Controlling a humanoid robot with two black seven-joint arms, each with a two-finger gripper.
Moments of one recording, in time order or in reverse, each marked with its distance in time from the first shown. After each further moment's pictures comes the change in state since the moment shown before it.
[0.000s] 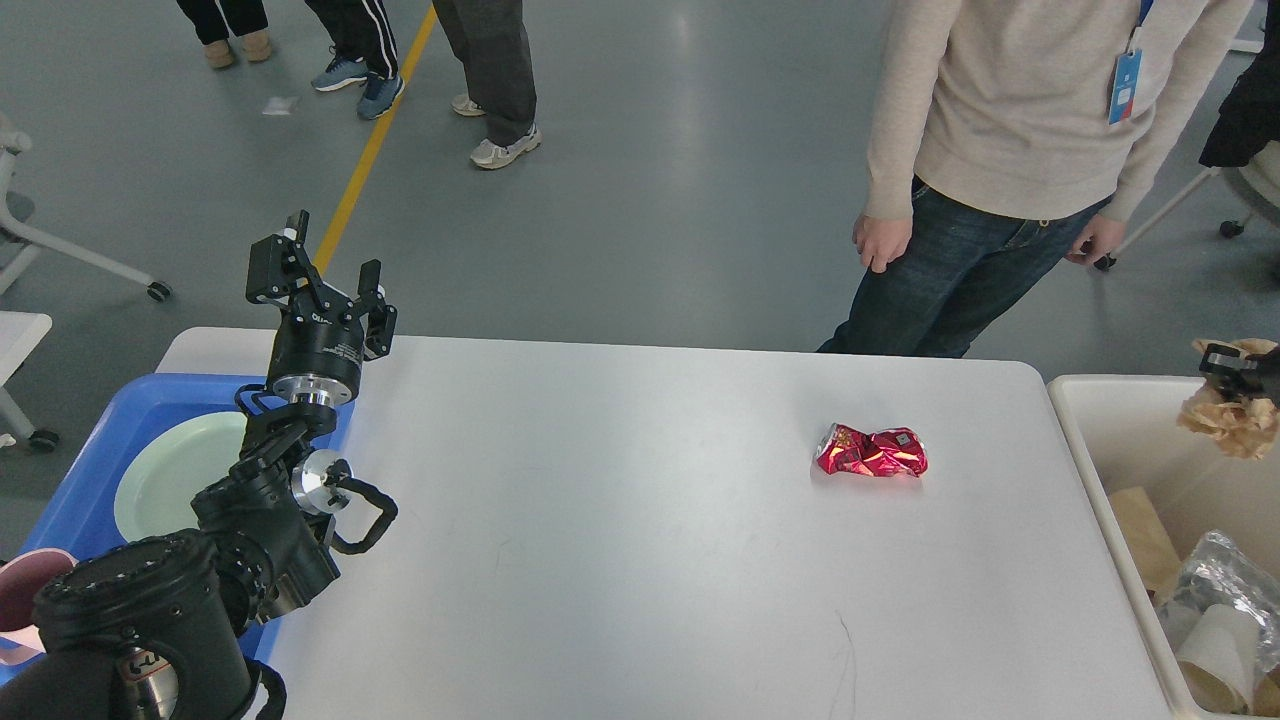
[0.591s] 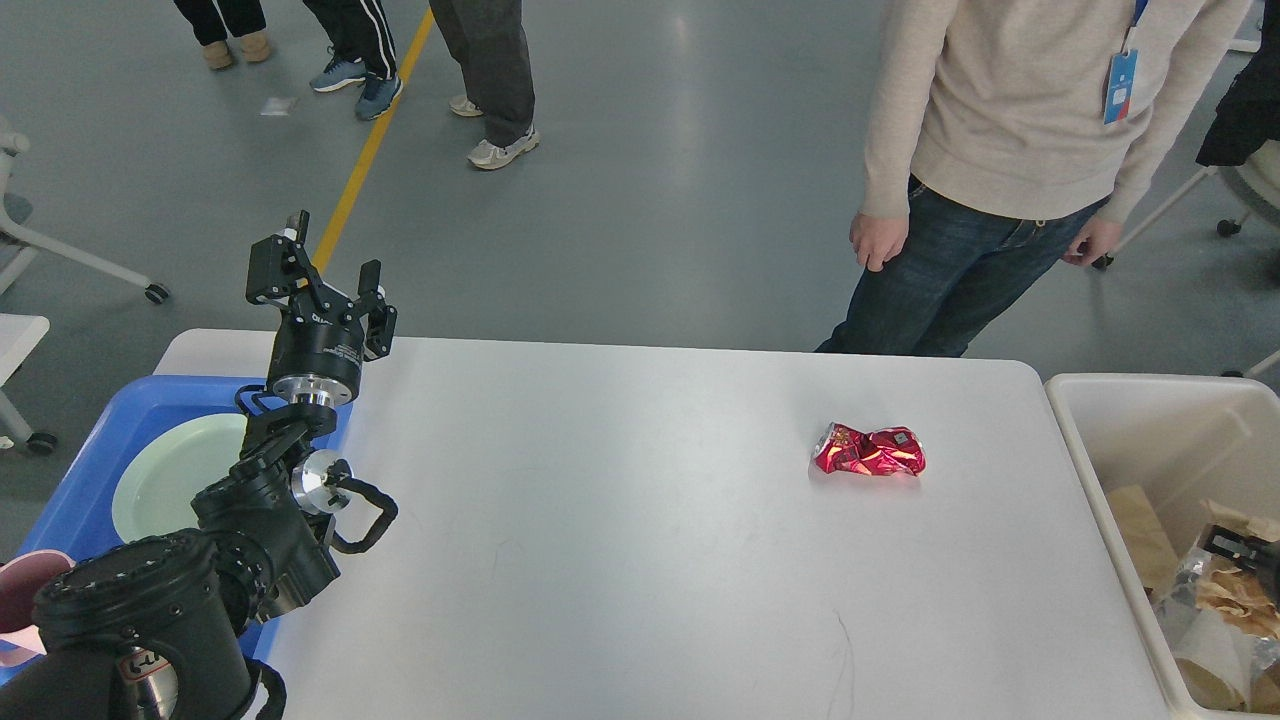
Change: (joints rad) left arm 0.000 0.000 0.000 0.000 0.000 -0.001 0.000; right arm -0.454 0.048 0.271 -0.121 -0.001 -0.220 0.003
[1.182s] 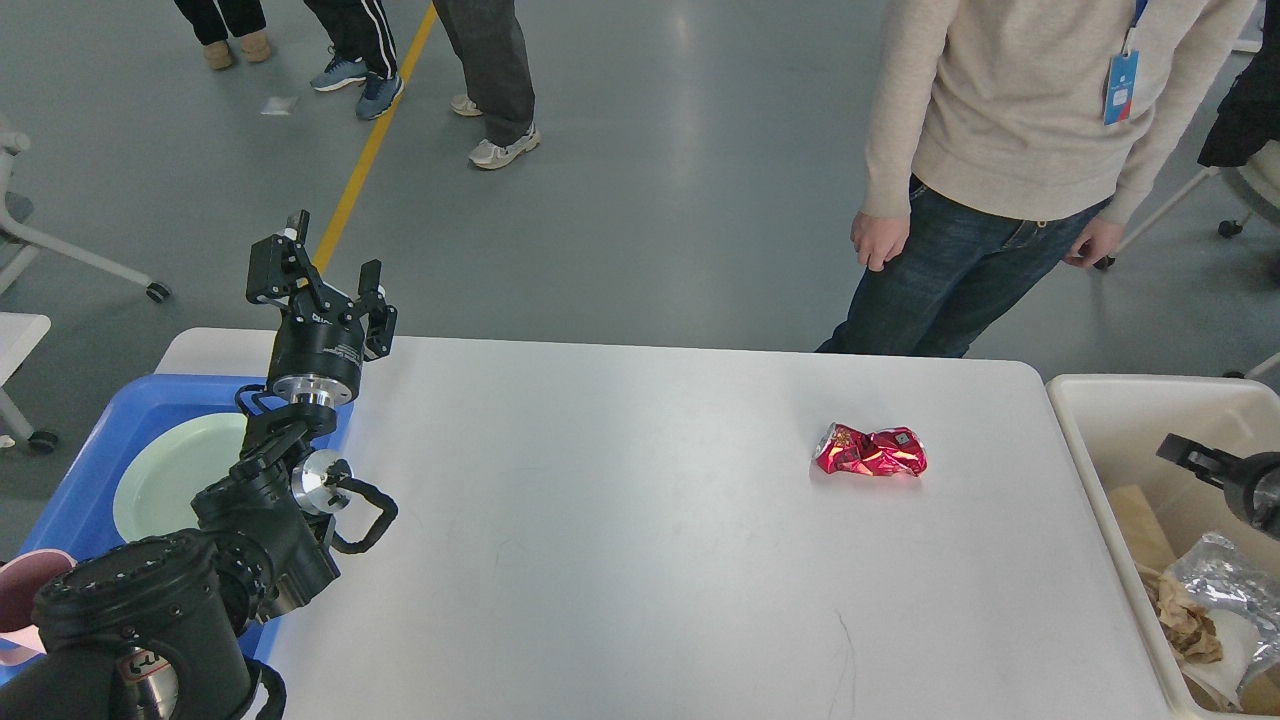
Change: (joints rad) left arm 0.000 0.000 0.000 0.000 0.000 0.001 0.000; right arm 0.186 -0.002 0.026 0.054 -0.003 0.019 0.003
